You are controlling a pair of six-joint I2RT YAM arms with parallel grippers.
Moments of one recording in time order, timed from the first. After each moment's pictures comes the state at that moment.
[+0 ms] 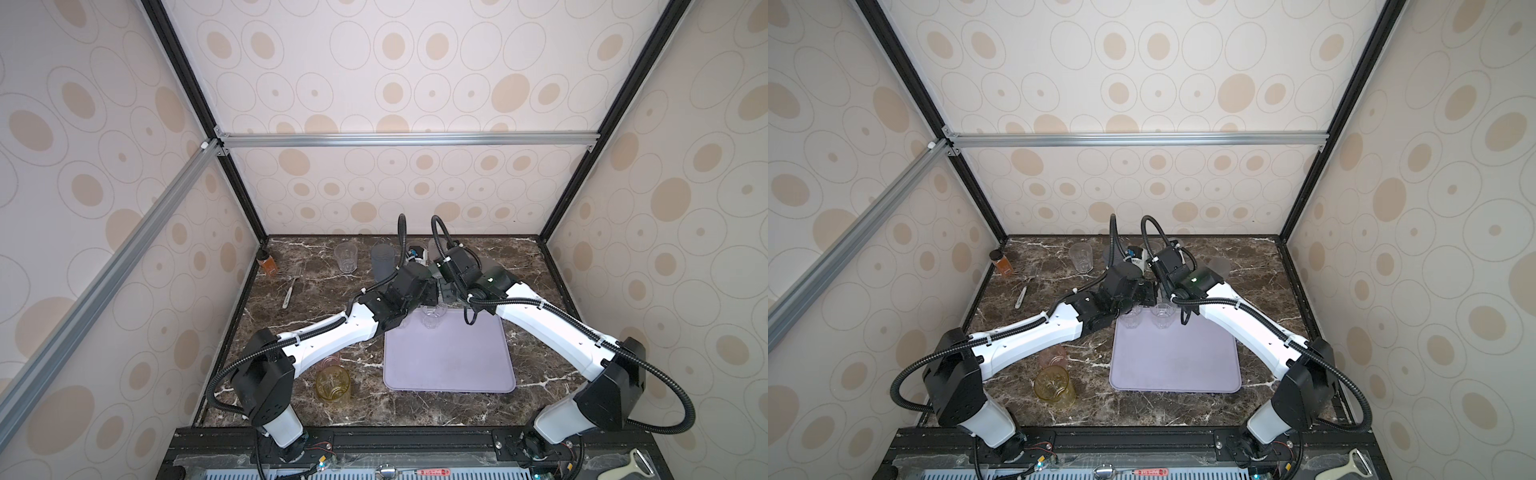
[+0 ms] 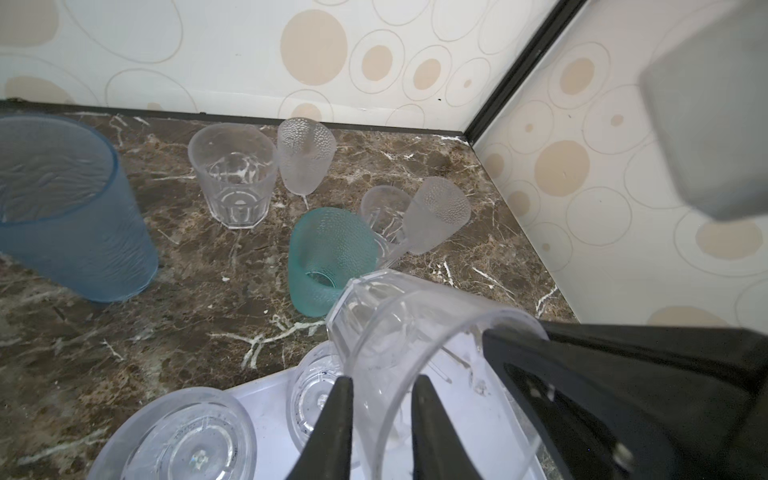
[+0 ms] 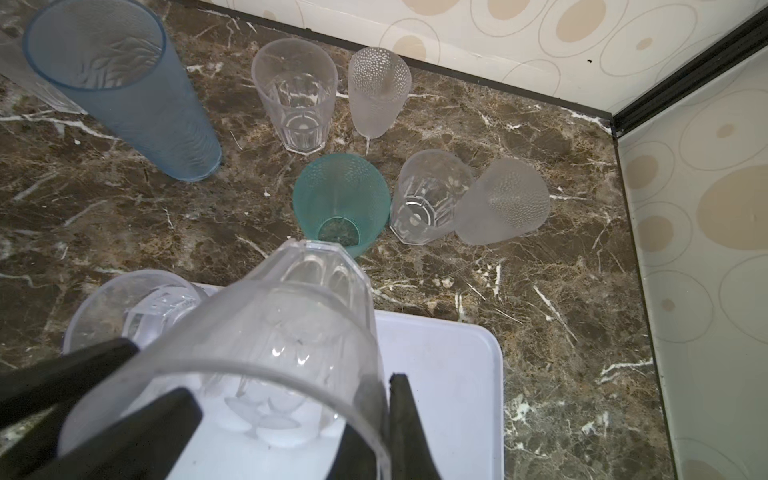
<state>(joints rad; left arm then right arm) -0.88 1.63 1.29 -0.12 -0.22 -0.58 0.69 1.53 1.44 -0.87 0.52 0.37</state>
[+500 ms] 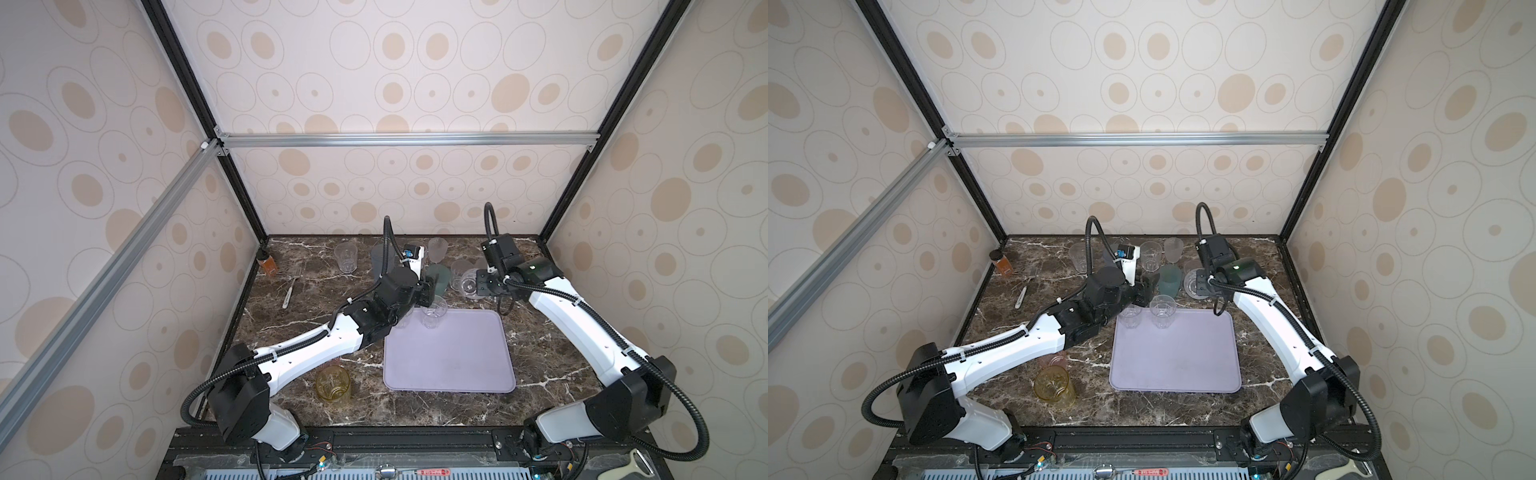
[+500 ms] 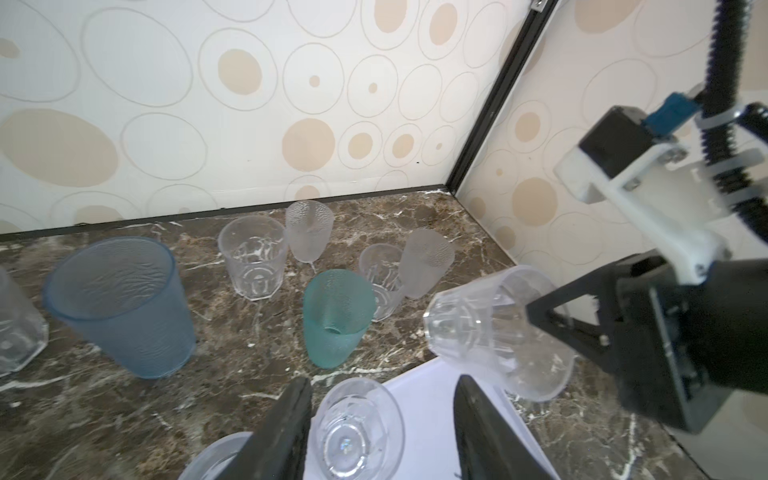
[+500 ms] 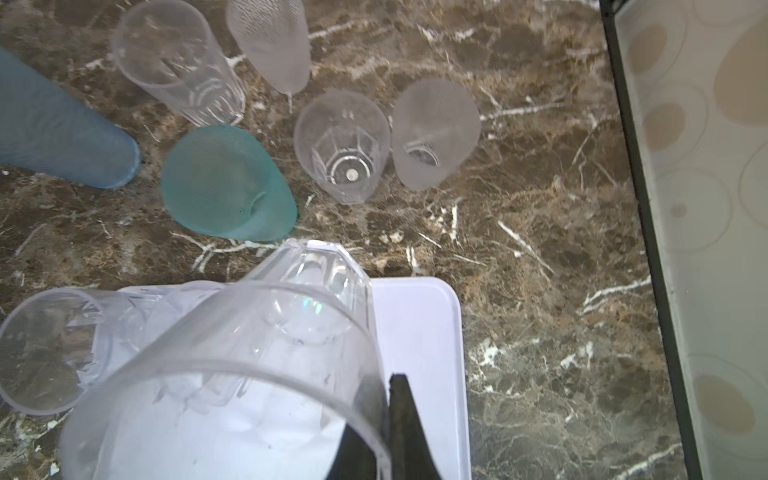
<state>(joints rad) -0.89 1.48 1.14 0.05 -0.31 -0.35 0.36 1.45 1.41 -0.99 0.25 0.37</state>
